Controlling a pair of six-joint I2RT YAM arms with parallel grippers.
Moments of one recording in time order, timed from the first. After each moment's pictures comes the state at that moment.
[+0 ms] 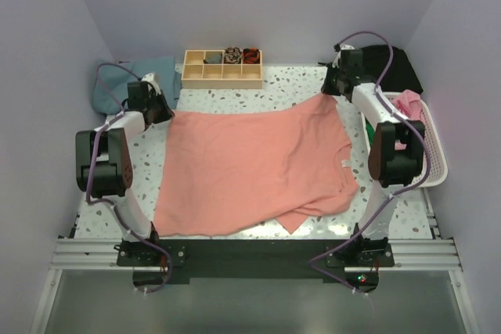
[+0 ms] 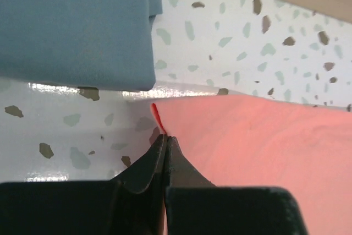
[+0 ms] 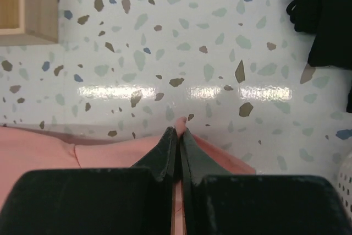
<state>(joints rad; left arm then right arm) 0.10 1.87 1.15 -0.03 0.24 -0.26 0.08 2.00 1.61 -0.33 -0.06 0.20</state>
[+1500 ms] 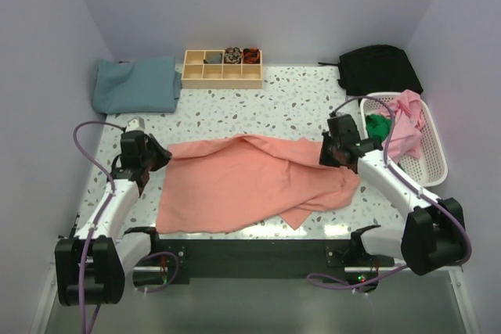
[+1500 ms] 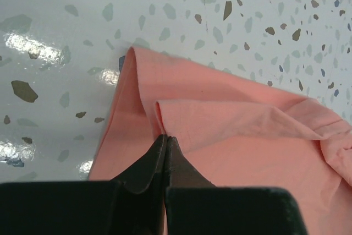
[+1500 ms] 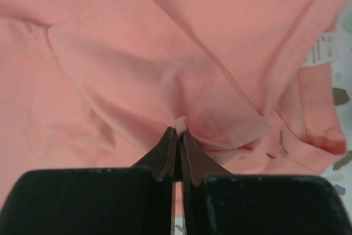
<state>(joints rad) 0.05 1.02 0.49 -0.13 0.10 -0.56 0.31 1.27 0.84 -0.54 0.06 0.42</state>
